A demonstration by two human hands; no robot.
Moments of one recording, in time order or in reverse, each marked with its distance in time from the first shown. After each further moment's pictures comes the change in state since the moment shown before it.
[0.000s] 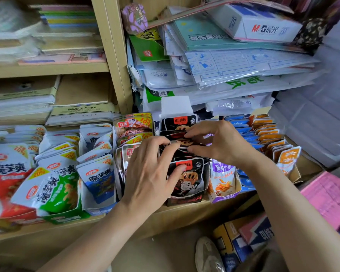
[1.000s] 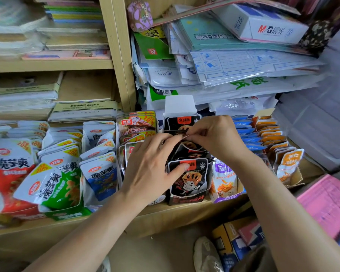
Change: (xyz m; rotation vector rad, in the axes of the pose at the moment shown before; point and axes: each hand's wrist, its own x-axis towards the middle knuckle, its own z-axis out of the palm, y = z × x) left_hand 0.013 -0.014 0.001 -0.094 -0.127 -0.018; right_hand 0.015 -0.007 0.015 -0.202 0.196 -0.042
